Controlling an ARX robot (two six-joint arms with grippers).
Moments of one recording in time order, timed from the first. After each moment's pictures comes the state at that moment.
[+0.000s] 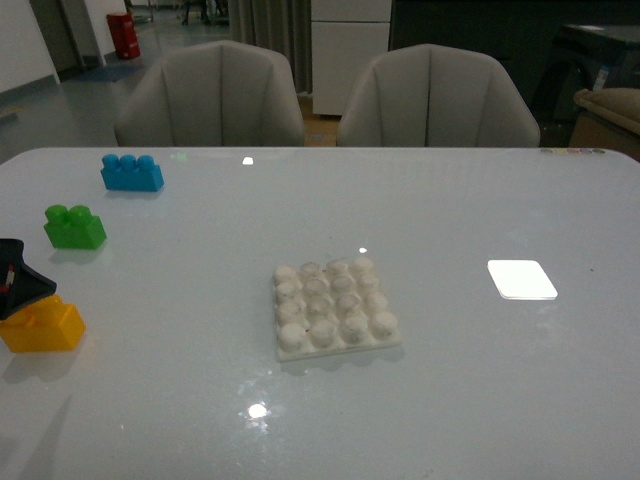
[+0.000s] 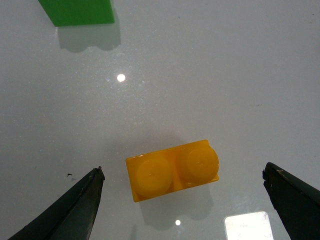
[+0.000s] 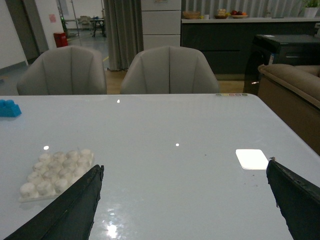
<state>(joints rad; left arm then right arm) 0.23 1.90 0.92 0.16 0.31 0.24 0.01 0.00 0.01 0.00 0.00 0.01</state>
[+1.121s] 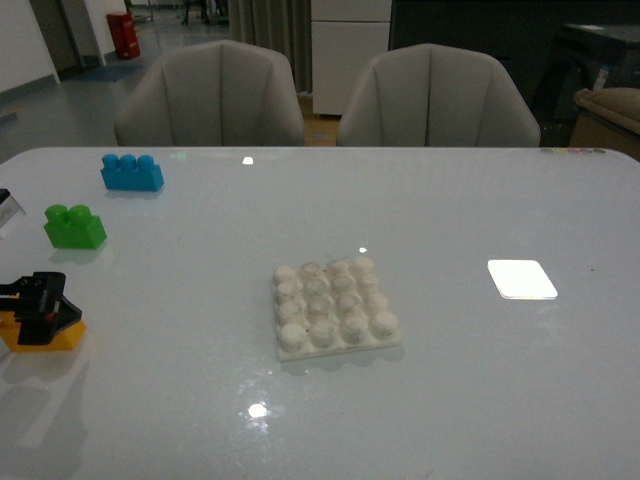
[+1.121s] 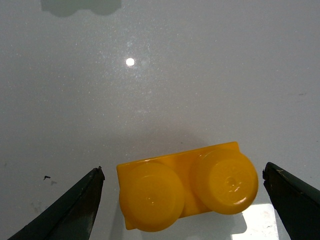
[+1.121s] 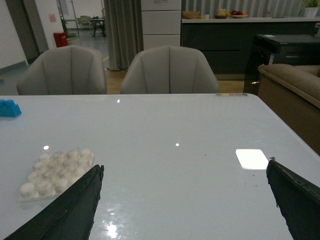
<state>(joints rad) 0.18 2.04 0.96 0.22 0.22 0.21 0.01 0.00 0.01 0.00 0.00 0.01</state>
